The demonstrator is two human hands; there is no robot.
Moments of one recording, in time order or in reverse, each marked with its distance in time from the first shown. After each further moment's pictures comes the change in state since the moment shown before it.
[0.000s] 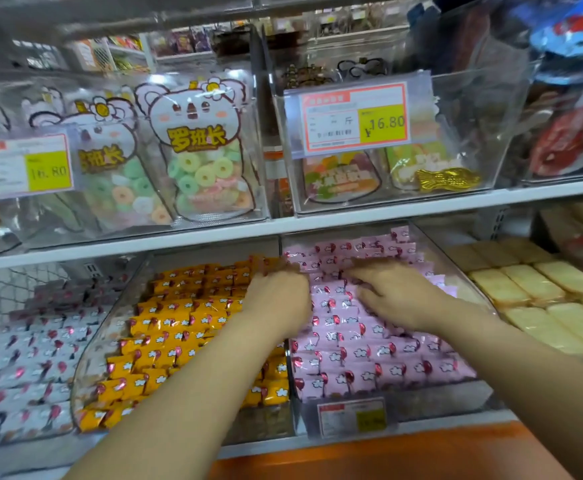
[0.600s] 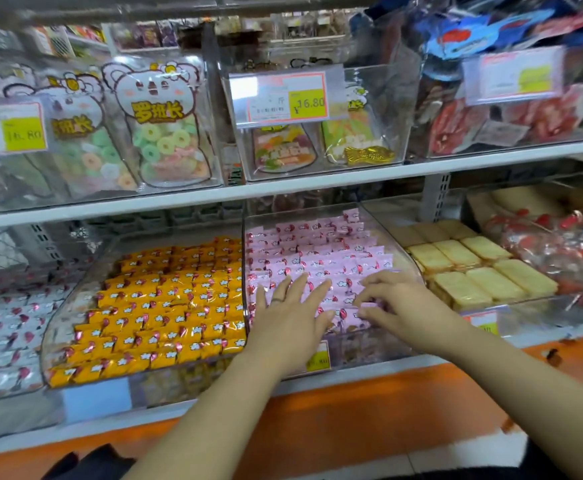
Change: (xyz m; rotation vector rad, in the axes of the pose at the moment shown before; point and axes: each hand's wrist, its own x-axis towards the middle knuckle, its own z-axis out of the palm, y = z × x) left_hand -0.062 0.068 0.052 -0.168 0.005 0.104; right_hand -0.115 0.018 0.014 0.133 0.134 0.035
